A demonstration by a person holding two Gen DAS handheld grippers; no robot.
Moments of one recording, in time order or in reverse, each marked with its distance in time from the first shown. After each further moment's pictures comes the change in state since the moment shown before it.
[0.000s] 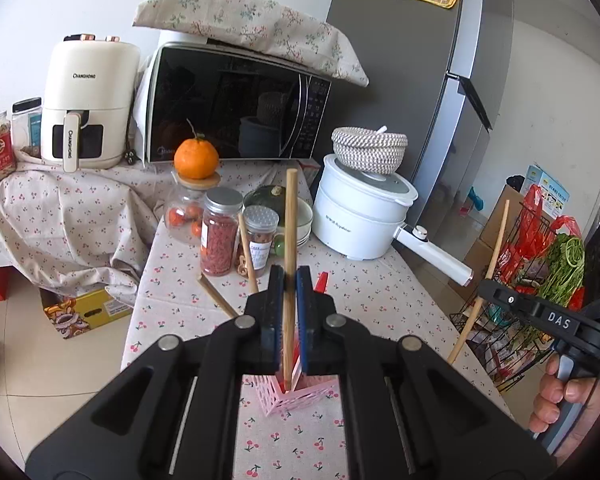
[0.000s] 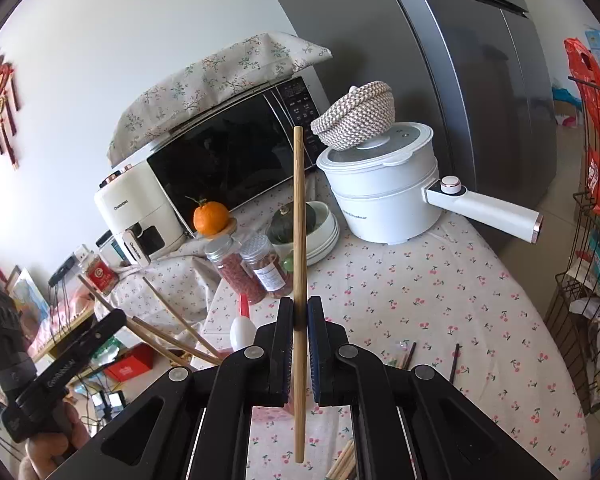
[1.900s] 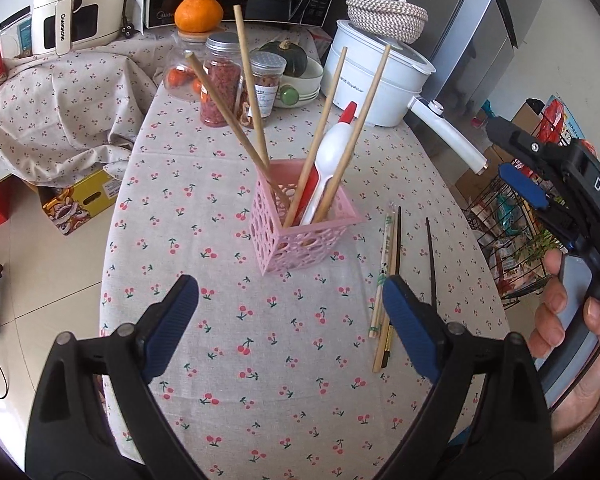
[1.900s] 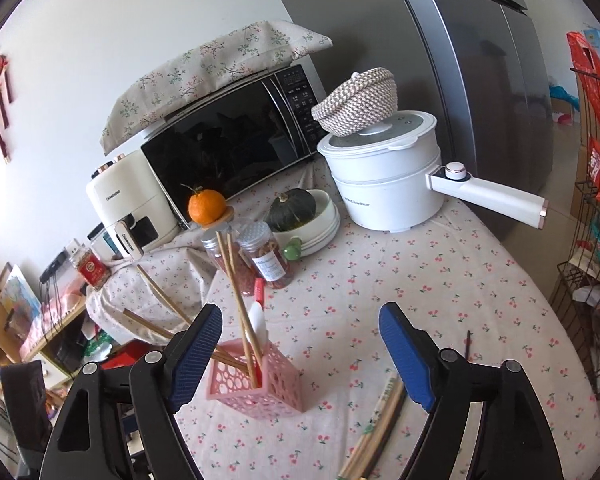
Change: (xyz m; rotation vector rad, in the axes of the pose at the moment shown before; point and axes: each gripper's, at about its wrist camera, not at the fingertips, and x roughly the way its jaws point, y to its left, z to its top) left arm 0.010 -0.010 -0.063 -0.025 0.438 0.025; right arm 0.013 0.012 -0.016 -0.002 0.039 -0.068
